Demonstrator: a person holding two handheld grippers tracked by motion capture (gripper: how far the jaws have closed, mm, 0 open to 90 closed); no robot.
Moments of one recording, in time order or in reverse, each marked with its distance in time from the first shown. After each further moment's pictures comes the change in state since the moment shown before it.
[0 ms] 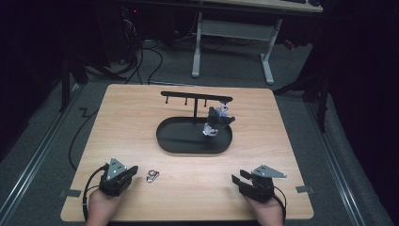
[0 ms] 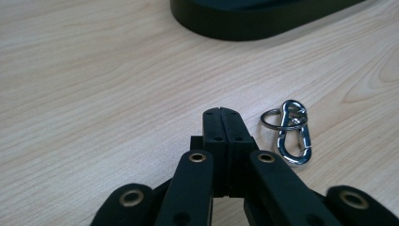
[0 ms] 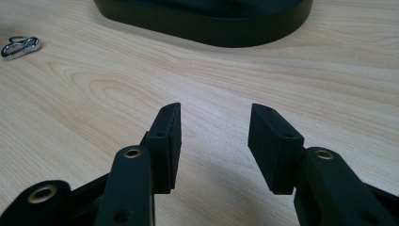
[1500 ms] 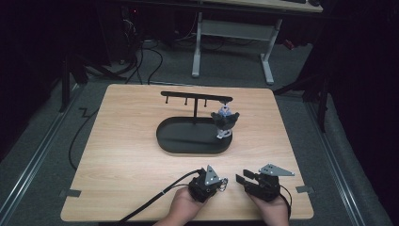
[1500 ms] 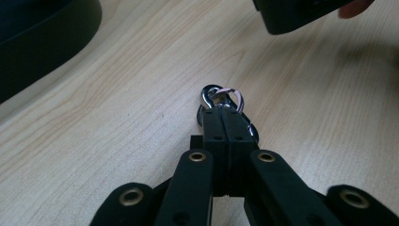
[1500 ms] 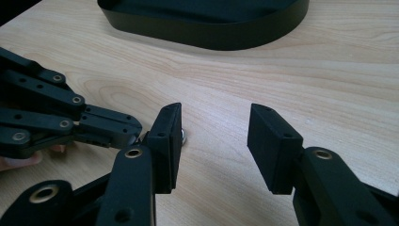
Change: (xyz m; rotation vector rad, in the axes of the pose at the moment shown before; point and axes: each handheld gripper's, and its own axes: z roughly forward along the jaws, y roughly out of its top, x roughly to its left) left arm -0.207 0.075 0.099 0.039 -0.386 0.229; right arm -0.017 -0.002 -0.009 -0.013 0.069 0.069
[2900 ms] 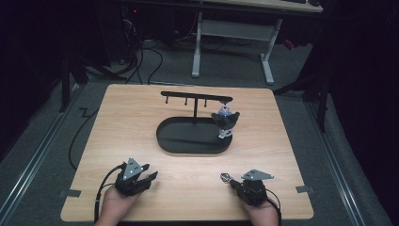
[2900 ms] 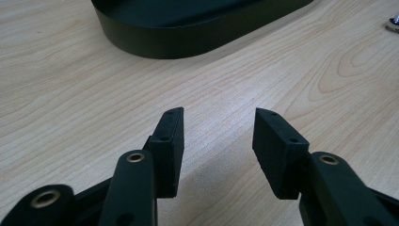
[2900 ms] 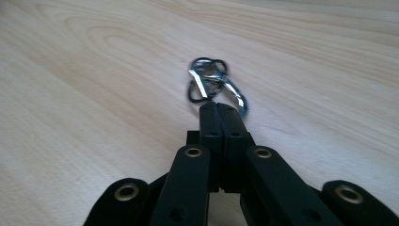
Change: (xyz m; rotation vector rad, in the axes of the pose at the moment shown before) left arm 0.117 -0.100 -0.136 -0.074 0.268 -0.158; right arm 0.026 -0.011 0.026 0.158 -0.079 -0.083
